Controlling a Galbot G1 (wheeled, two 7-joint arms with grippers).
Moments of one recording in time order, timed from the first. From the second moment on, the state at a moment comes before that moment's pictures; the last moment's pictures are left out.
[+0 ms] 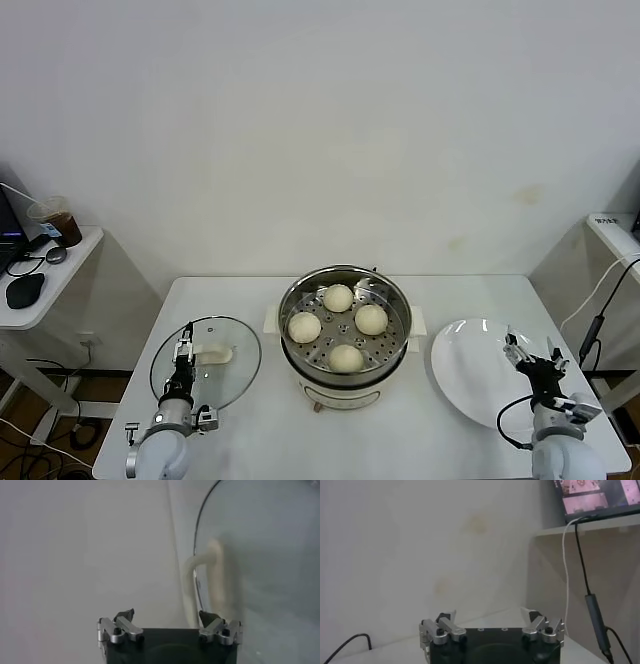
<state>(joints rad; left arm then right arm) 1.21 -1.28 -0.48 -1.47 1.42 0.17 -0.14 -1.35 1.31 0.84 1.71 0.50 -0.04 -0.02</state>
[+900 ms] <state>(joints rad) 1.14 -1.29 -0.47 -1.36 1.37 0.11 -0.24 -1.36 1.33 0.84 1.71 0.49 -0.03 -0.02</state>
